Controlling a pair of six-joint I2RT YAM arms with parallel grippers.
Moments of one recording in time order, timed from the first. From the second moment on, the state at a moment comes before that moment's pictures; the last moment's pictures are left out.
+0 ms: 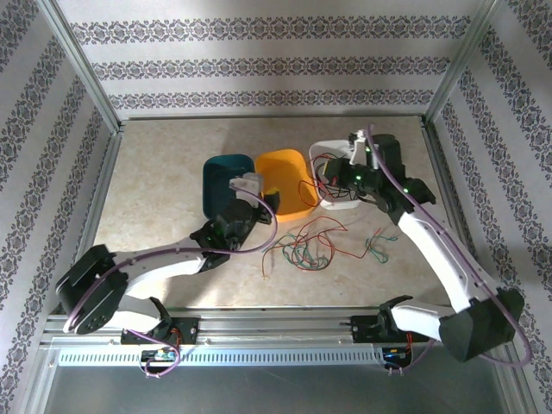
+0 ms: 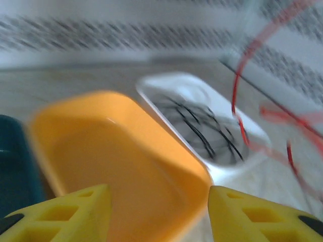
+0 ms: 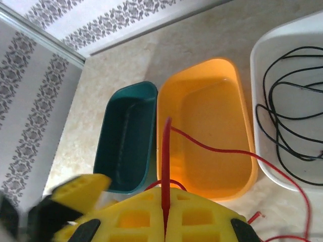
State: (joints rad) left arm -0.84 1.36 0.71 0.44 -0.54 -0.33; right arm 0.35 1.22 1.16 -0.52 -0.29 0.55
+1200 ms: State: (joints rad) left arm -0.85 1.46 0.79 0.16 -0.45 -0.26; right arm 0.43 1.18 0.99 -0.46 -0.02 0.47
